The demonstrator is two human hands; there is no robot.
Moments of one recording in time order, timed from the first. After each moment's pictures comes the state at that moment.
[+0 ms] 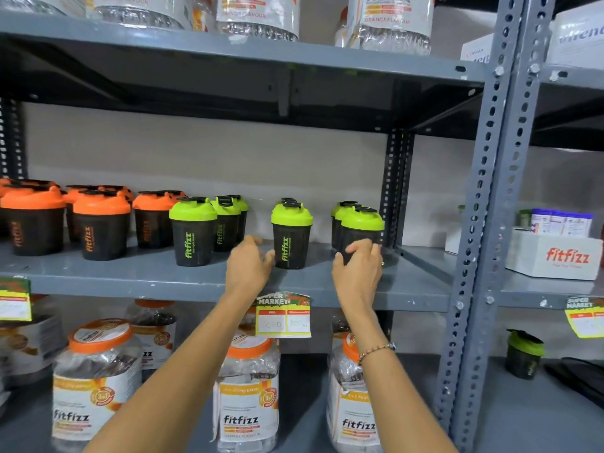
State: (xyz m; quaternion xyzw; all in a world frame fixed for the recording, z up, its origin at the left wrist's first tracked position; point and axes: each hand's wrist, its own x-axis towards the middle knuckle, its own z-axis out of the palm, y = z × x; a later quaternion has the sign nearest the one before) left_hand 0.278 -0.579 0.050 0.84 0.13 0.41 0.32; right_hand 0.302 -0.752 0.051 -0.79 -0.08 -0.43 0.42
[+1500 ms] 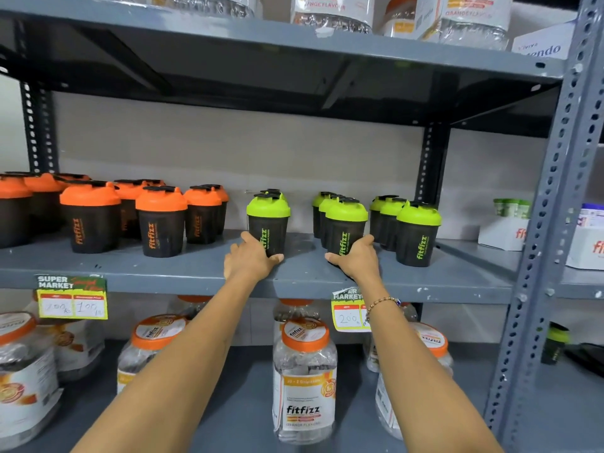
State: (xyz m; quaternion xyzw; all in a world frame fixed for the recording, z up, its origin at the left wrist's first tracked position) left_hand 0.246 -0.459 0.059 0.91 0.21 0.25 0.25; right_hand 0.309 -0.642 0.064 -0.88 -0.06 -0.19 0.42
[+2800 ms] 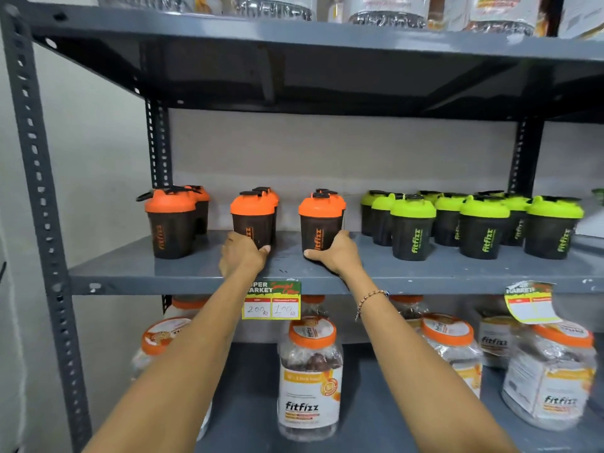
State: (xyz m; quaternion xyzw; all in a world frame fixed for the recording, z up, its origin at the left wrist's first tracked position) left_hand 0.156 -0.179 0.060 0.85 0.30 0.32 0.31; right_hand 0.225 -0.337 0.058 -0.87 -0.13 -0.12 0.46
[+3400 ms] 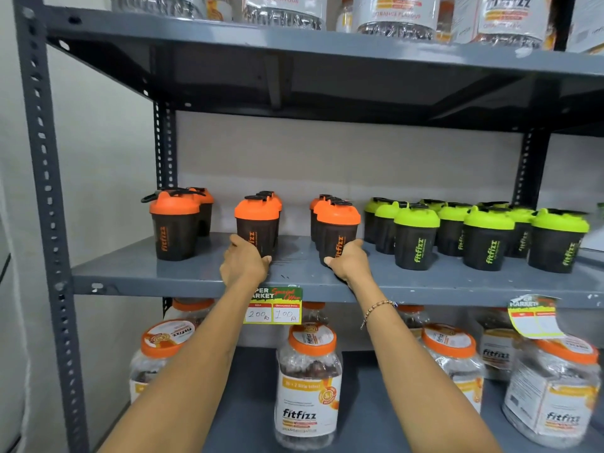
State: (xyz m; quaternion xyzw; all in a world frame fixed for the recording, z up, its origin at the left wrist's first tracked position) left_hand 0.150 -0.164 0.054 0.87 0.28 0.31 0.27; right_hand 0.220 -0.330 0.060 -0.87 -0.06 -0.14 0.46
